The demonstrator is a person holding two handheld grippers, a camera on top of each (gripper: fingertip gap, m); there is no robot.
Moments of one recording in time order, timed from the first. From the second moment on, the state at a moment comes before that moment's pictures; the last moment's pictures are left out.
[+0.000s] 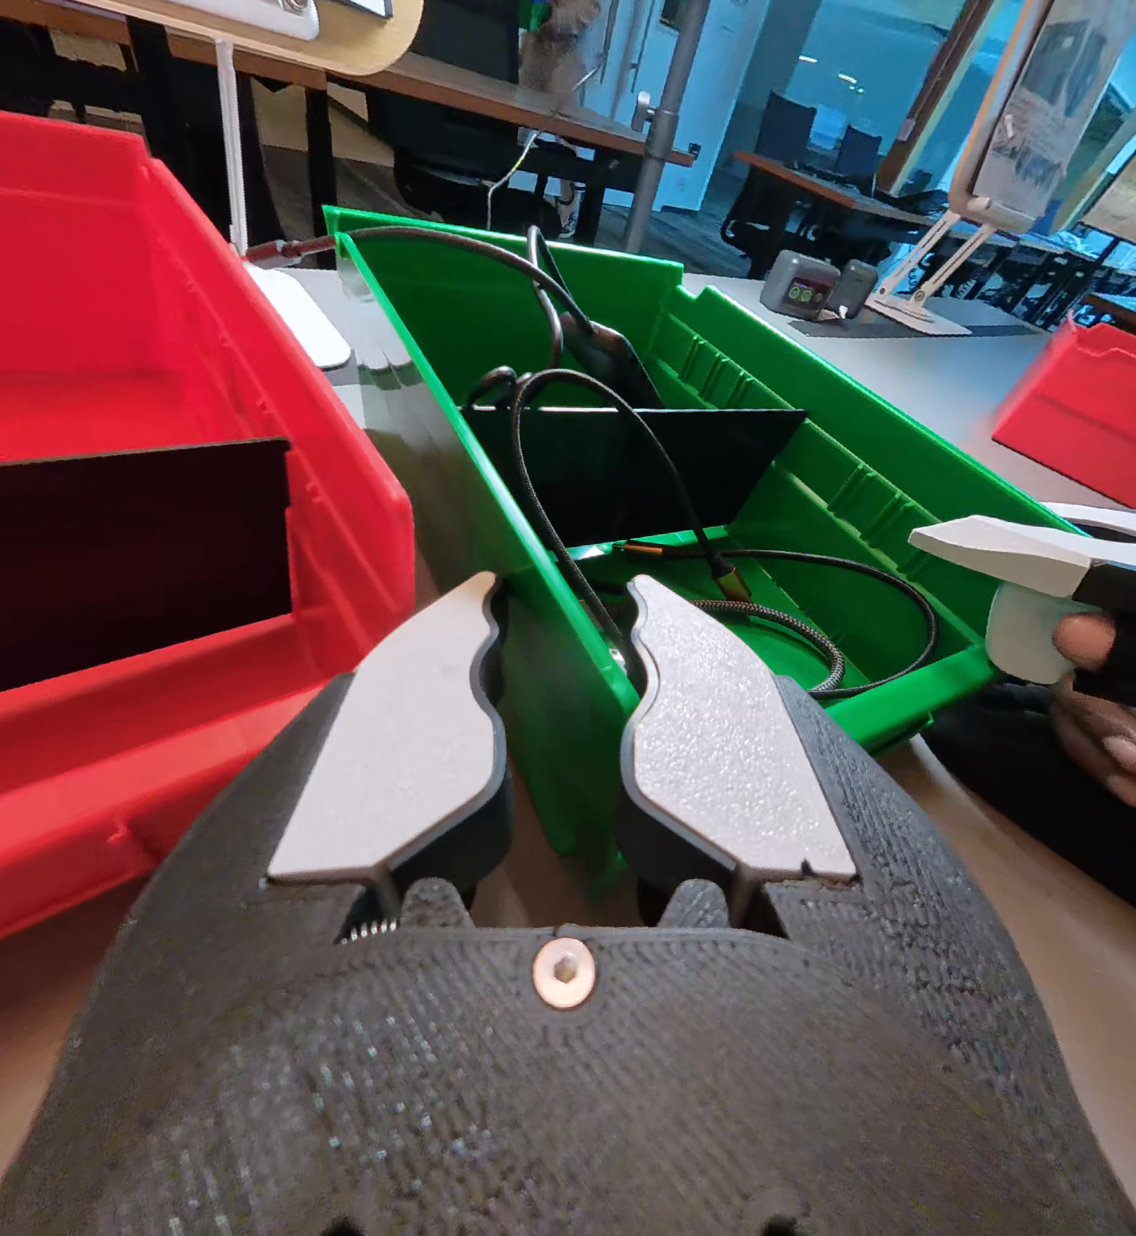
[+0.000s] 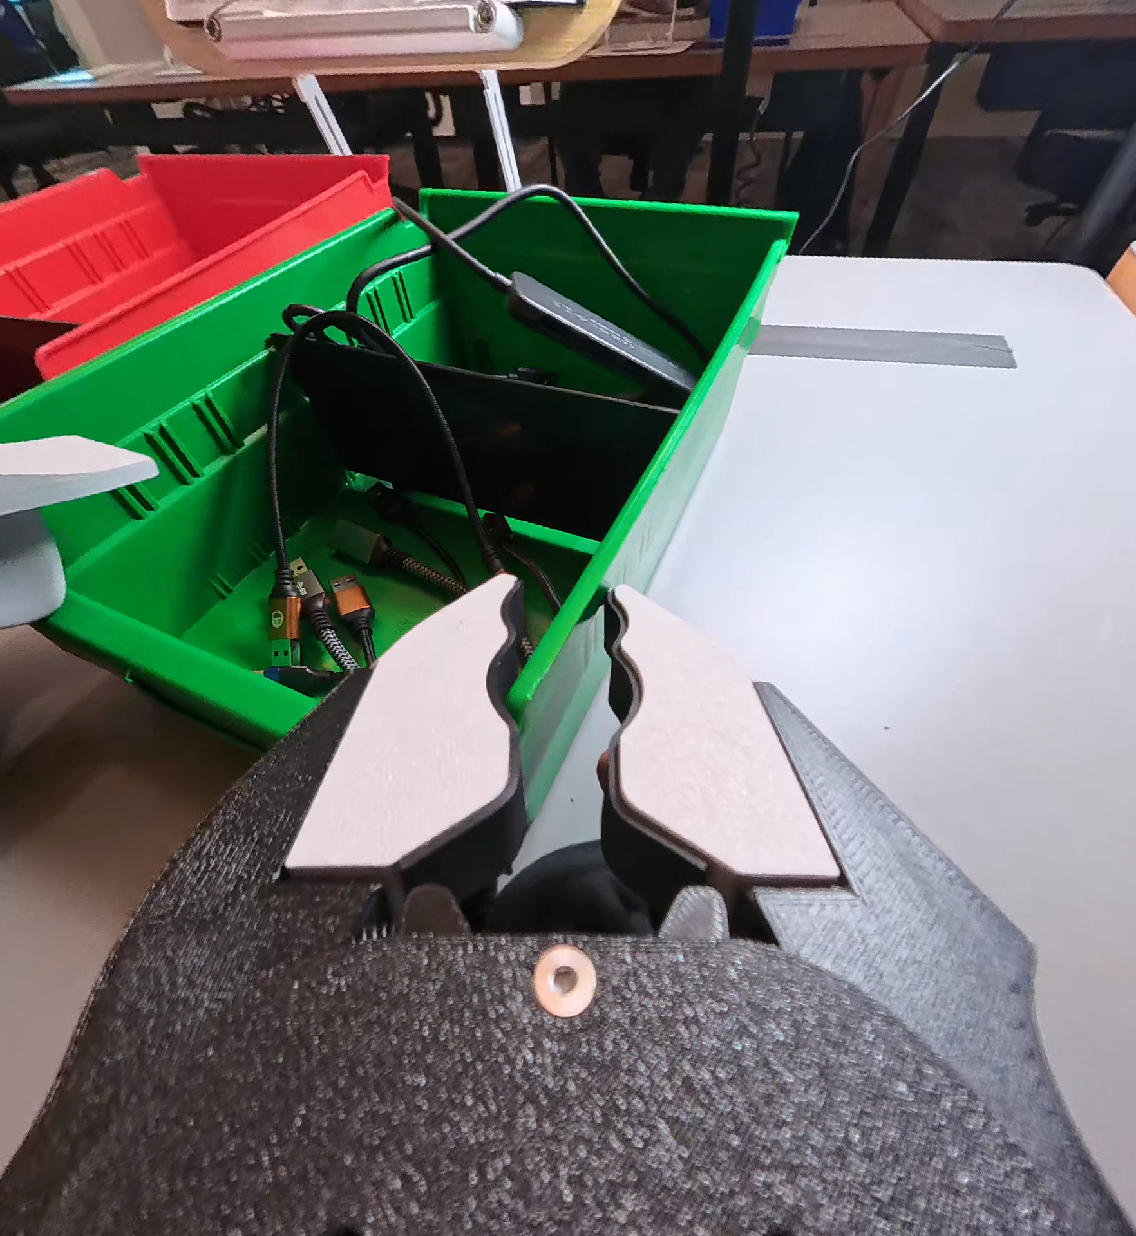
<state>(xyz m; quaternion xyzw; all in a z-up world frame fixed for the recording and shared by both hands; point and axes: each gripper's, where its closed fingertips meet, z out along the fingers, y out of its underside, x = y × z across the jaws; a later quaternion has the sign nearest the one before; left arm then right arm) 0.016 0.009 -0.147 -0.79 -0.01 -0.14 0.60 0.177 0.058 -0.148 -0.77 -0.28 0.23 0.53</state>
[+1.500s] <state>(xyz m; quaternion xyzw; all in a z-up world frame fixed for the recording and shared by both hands) -0.303 -0.269 -0.065 -0.67 -0.23 0.11 0.70 -0.176 -0.165 -0.106 -0.59 -0.50 0.44 0.45</state>
